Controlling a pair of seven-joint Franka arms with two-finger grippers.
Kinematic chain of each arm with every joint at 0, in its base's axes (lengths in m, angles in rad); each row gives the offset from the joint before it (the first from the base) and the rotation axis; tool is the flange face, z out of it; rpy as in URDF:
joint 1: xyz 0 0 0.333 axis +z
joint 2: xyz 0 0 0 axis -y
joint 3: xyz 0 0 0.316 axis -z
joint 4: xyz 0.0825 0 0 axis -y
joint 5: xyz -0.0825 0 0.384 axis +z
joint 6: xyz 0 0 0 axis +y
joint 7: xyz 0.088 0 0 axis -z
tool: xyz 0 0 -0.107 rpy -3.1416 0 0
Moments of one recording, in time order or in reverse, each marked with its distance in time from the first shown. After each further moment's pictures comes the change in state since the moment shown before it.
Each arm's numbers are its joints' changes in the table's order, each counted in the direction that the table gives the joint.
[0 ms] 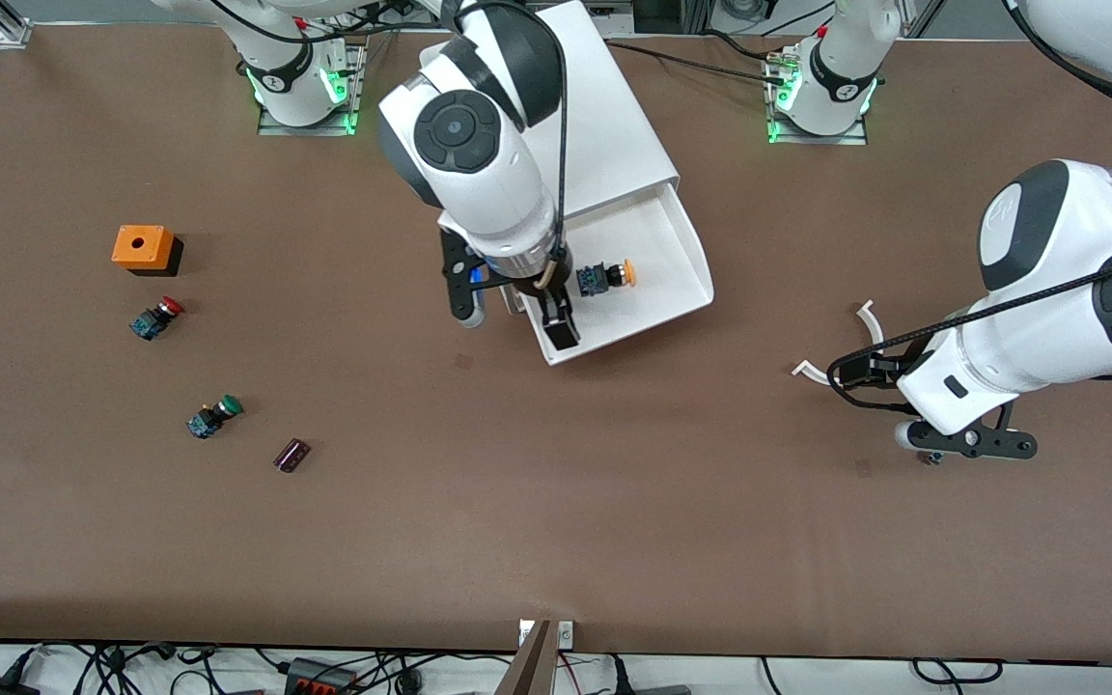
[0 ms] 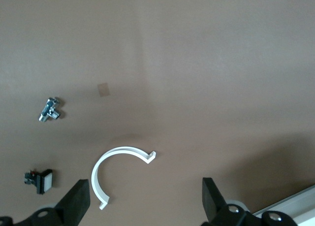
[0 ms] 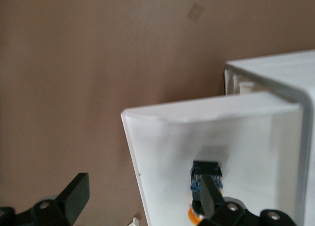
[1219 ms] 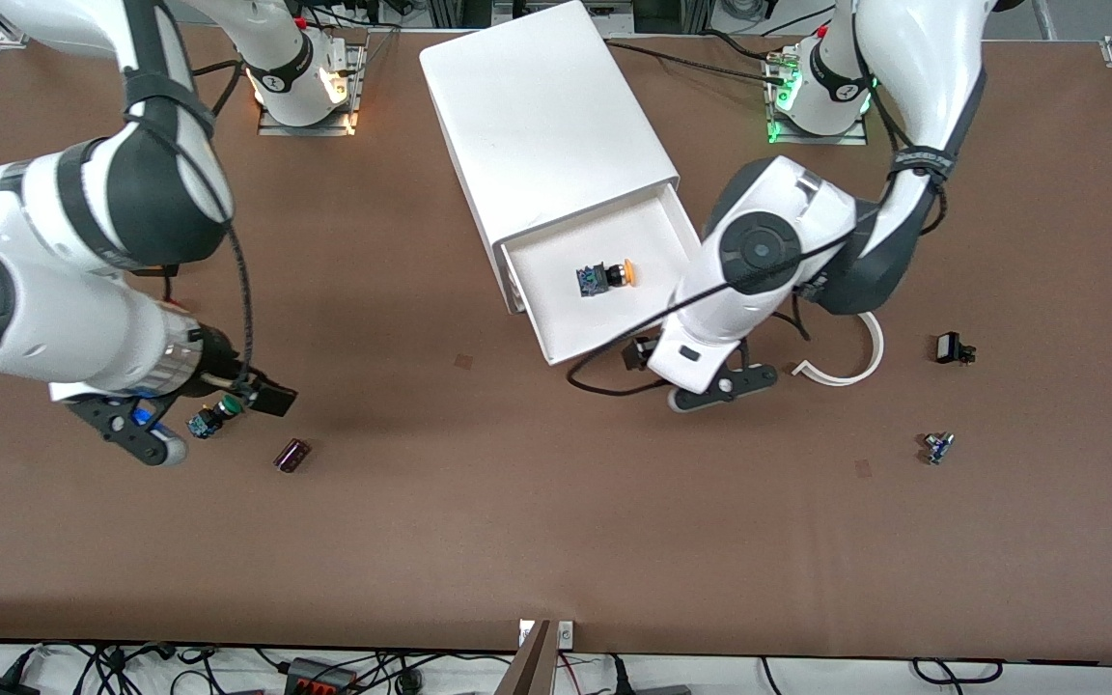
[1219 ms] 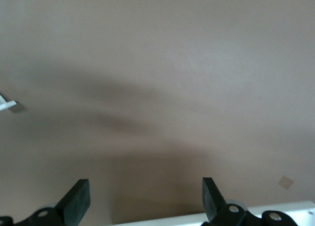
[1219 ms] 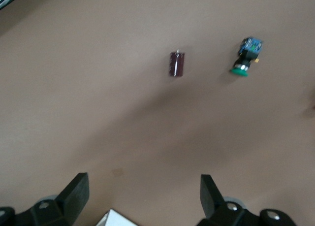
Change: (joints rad) left arm -0.323 -0.072 0.037 -0.112 -0.005 -0.238 -0.688; right arm -0.479 0.055 0.028 -0.005 -0.038 0.298 -1.260
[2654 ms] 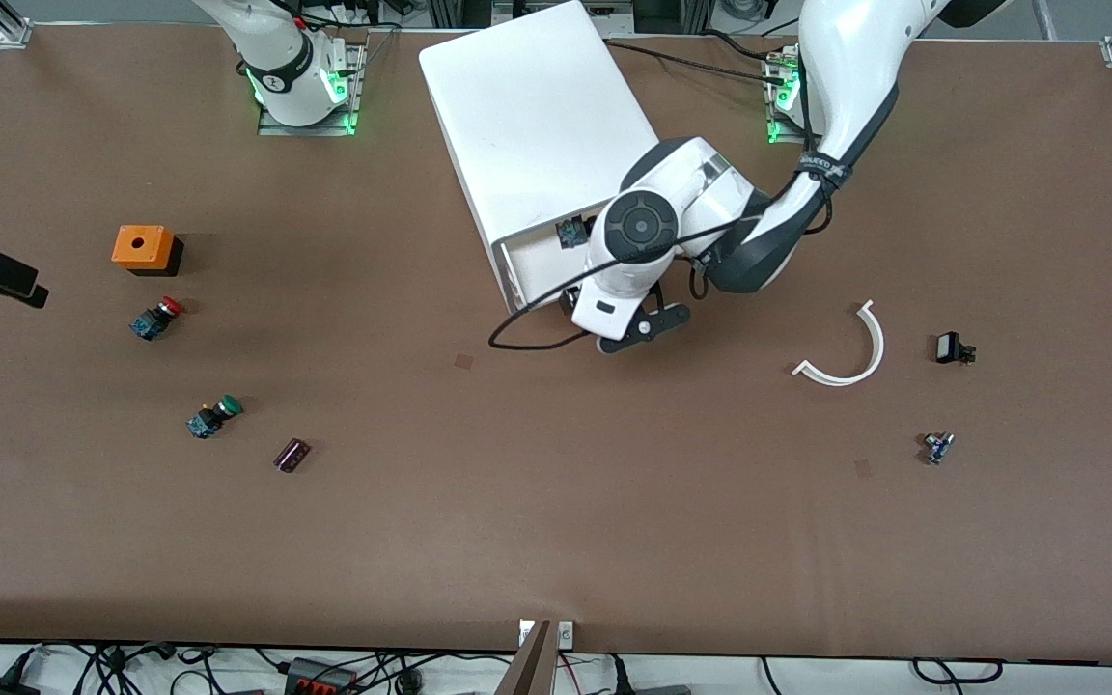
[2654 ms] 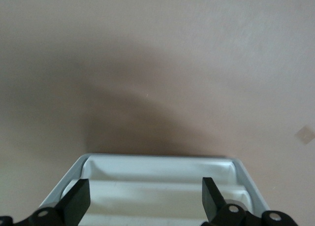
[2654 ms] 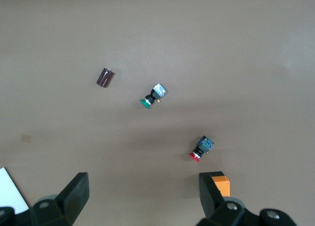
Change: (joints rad) left arm -0.011 -0.037 0.184 -0.098 0.004 0.057 -0.306; right arm -0.288 0.382 -0.079 -0.272 -0.176 0.021 -0.670
